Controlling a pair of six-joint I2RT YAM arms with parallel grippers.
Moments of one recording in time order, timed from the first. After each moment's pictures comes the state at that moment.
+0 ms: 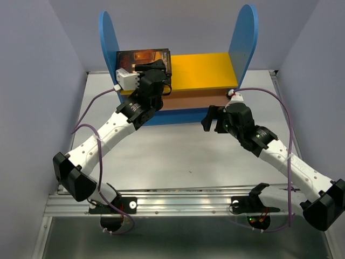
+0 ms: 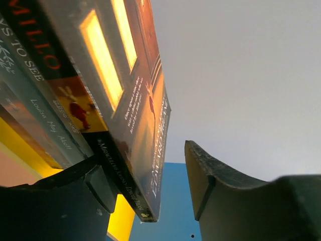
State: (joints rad) left arm -0.73 1.44 1.50 -0.25 -0.87 -1.59; right arm 0.61 1.08 0.96 -0.39 0.22 0.51
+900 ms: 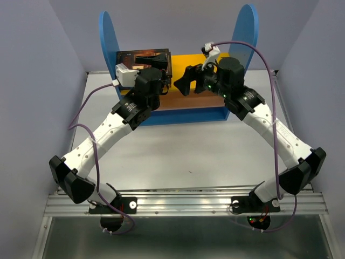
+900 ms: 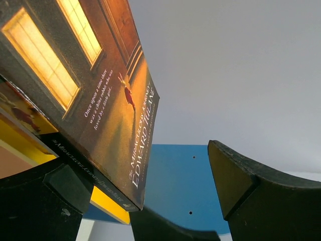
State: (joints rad) left arm -0.73 1.42 1.53 -0.29 -0.78 -1.53; right arm 0.61 1.47 1.60 -0.26 -0.17 0.26
